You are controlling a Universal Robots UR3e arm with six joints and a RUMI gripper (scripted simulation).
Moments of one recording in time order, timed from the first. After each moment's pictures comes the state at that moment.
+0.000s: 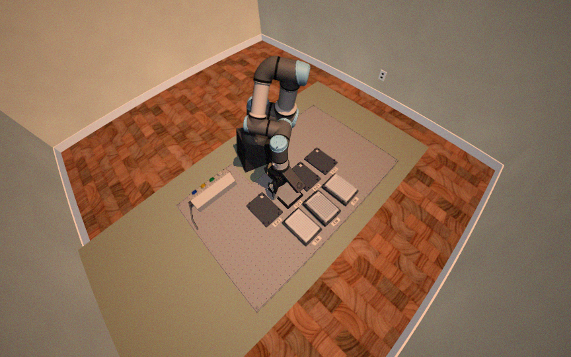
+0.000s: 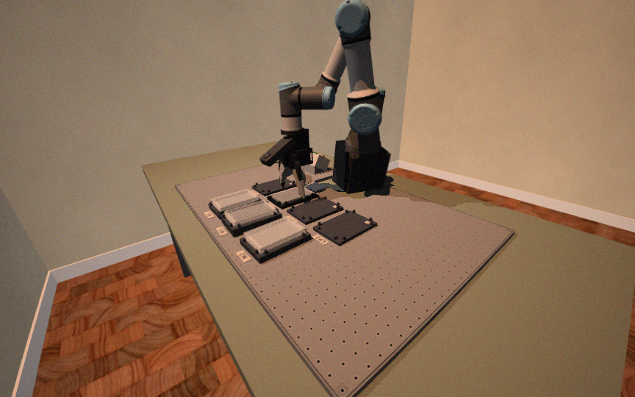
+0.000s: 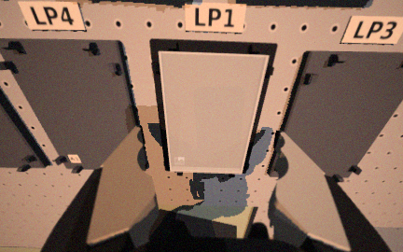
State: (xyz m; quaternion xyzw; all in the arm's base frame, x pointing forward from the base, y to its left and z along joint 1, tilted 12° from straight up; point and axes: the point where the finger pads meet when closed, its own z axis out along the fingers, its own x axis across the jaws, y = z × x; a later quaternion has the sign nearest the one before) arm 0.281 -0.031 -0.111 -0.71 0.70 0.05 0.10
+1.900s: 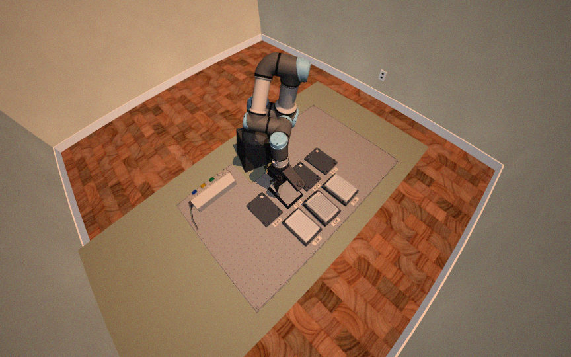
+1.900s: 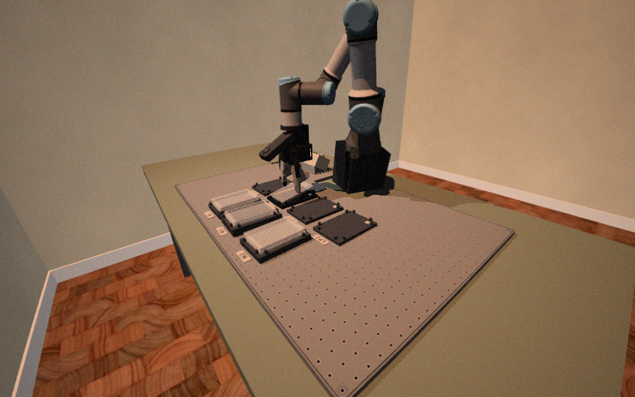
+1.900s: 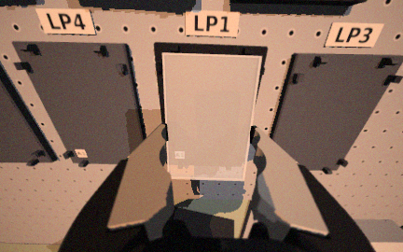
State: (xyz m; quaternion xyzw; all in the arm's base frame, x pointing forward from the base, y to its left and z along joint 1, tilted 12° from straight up) arm 0.282 -0.035 -0.098 -0.71 0.70 0.04 0.10
